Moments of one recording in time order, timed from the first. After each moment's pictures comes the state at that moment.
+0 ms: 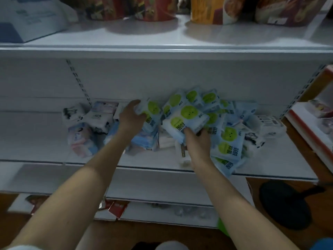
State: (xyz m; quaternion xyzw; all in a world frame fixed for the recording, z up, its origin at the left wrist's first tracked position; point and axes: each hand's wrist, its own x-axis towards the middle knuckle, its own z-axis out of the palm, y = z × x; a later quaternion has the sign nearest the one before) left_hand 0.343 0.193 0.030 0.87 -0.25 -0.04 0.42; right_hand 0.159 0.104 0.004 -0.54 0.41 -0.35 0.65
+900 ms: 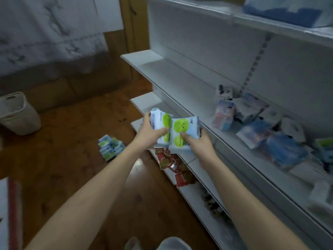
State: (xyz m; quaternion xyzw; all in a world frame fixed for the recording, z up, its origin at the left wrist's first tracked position) left_hand 0.243 0.578 -0.005 0.80 0.10 0.02 0.60; right_hand 0.241 0.396 -0.019 -0.72 0.08 0.06 0.69
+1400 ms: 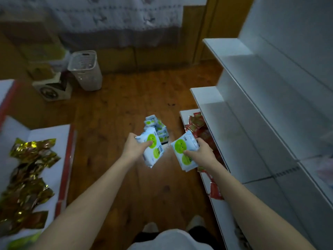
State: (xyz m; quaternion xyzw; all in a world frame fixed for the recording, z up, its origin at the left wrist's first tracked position) left_hand 0.179 0.867 -0.113 0.71 0.43 0.09 0.55; right_hand 0.294 0.652 -0.098 -0.87 -0.10 0.26 0.40
